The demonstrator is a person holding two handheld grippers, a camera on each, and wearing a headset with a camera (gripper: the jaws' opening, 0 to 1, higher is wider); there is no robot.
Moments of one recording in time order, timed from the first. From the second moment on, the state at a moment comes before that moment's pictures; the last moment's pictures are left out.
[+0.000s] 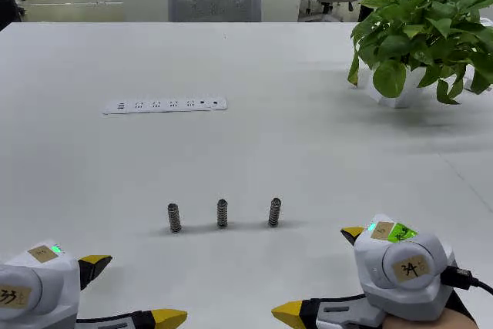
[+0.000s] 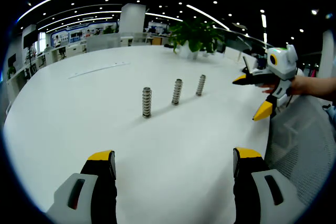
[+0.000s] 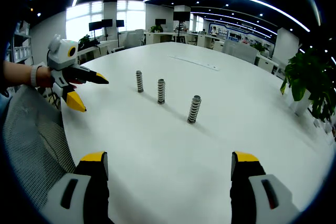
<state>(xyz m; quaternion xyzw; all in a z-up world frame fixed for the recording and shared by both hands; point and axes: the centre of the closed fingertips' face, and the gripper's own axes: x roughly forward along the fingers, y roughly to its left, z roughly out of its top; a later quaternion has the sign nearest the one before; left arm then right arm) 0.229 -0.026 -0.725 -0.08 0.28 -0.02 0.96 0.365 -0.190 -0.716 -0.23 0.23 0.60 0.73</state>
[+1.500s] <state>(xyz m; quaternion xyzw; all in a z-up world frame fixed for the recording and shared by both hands) 0.229 -0.032 -0.726 -0.06 0.29 -0.03 0.95 0.365 -0.189 -0.716 -0.22 0.23 0.60 0.73</state>
